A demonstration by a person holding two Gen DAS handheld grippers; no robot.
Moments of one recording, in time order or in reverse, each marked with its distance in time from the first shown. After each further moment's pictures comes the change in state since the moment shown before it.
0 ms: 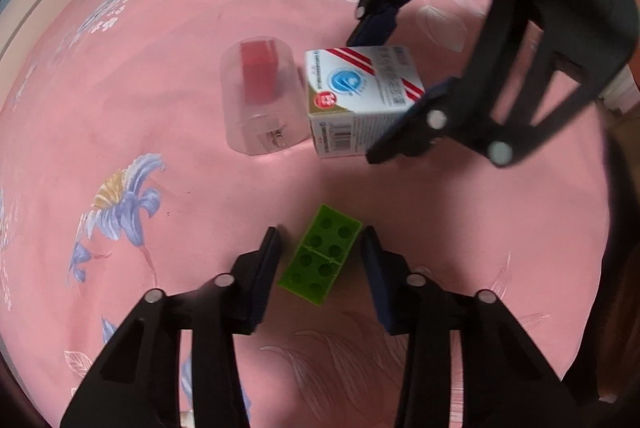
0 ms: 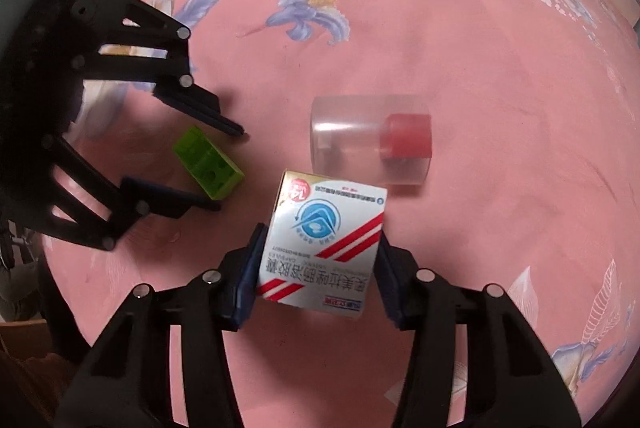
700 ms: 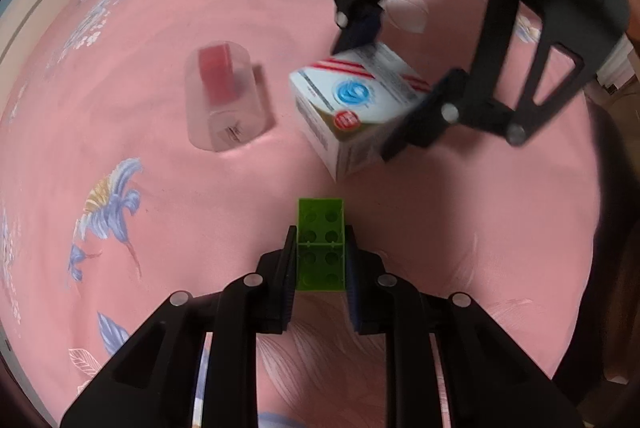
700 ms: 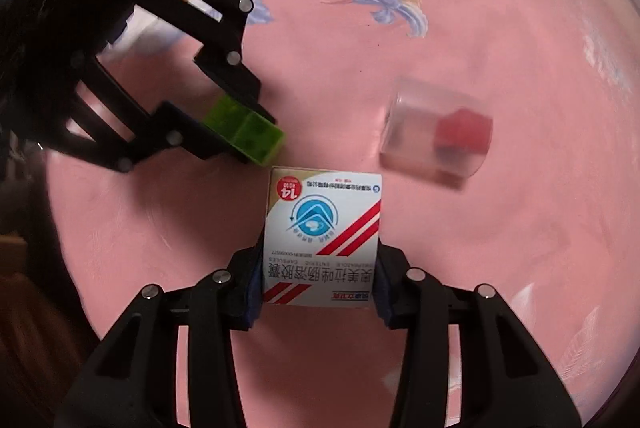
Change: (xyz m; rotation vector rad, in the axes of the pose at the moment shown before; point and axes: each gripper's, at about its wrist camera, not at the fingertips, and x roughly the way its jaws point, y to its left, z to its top) left arm -0.002 -0.026 0.001 0.065 0.036 0.002; right arm 0.002 0.036 -0.020 -0.267 0.034 0.017
